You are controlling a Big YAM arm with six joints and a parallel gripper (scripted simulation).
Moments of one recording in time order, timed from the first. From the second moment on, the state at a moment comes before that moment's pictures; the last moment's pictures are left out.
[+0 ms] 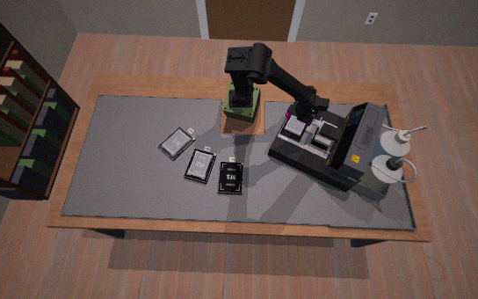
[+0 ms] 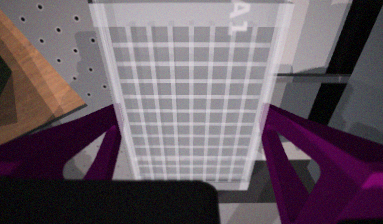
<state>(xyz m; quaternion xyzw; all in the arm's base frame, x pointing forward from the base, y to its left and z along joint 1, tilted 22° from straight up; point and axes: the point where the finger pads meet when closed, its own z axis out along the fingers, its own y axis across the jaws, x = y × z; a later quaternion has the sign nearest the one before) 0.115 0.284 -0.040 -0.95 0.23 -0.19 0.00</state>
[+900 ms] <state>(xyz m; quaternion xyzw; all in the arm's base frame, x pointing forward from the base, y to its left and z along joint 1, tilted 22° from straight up) 0.100 0.285 -0.005 -0.95 0.23 -0.19 0.00</state>
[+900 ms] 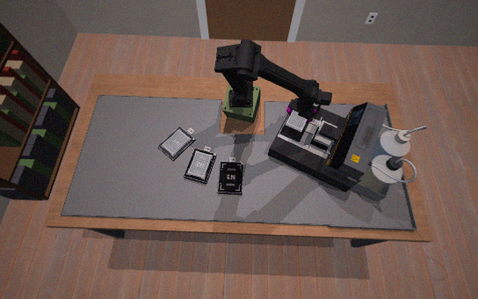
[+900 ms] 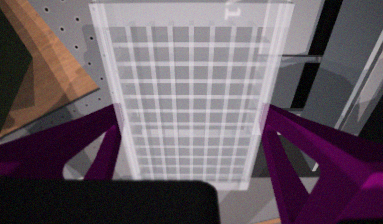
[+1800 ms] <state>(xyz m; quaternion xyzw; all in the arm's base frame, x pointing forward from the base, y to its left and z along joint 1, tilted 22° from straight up) 0.096 0.286 0.015 -0.95 0.25 -0.19 0.00</state>
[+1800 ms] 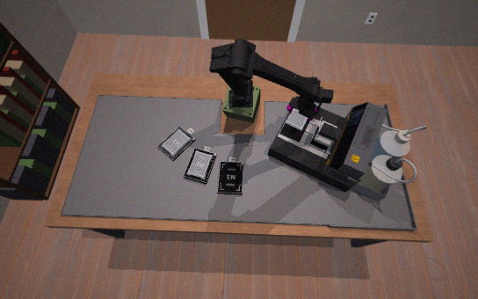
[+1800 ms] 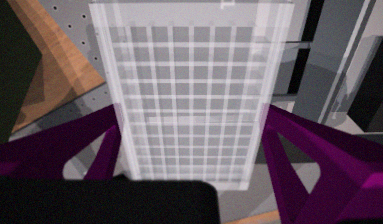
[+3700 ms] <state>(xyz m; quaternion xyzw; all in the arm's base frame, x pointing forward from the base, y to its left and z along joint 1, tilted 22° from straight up) 0.221 0.229 0.047 -0.76 0.63 -0.17 0.08</state>
